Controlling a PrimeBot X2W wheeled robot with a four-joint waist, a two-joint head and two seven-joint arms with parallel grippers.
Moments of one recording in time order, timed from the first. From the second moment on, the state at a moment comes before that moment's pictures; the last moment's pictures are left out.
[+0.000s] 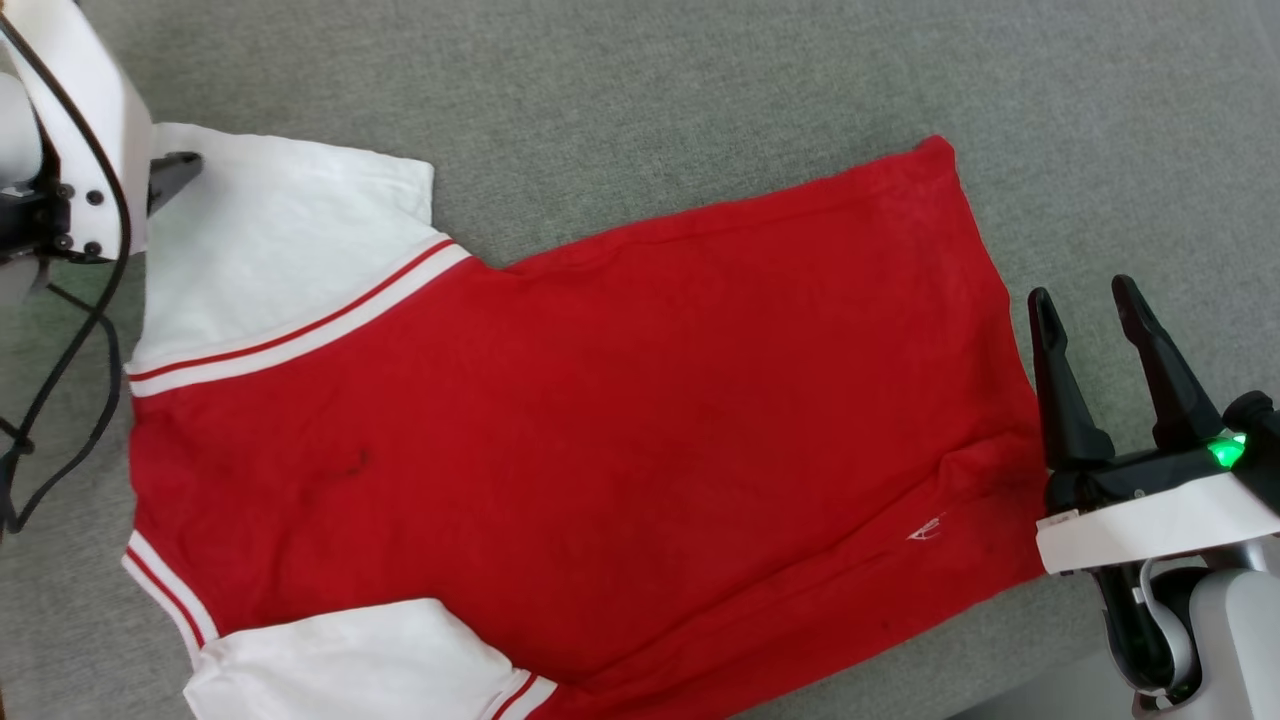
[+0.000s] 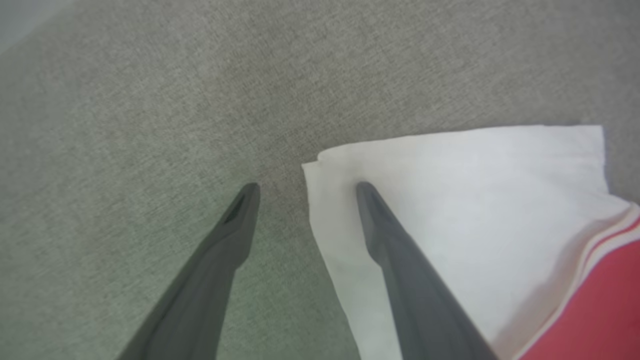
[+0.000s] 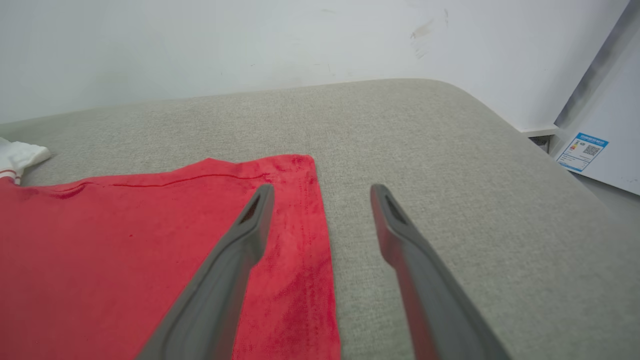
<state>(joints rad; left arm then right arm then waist) -1.03 0.75 -0.48 0.30 -0.78 -0.05 1.02 -0.21 -0.18 0.04 0.00 0.33 0.13 -0.18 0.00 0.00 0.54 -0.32</state>
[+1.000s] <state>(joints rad) -0.94 0.71 -0.55 0.15 -0.81 -0.13 0.72 -0.28 -0.46 0.05 -0.08 0.40 0.13 0.39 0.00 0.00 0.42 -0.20</state>
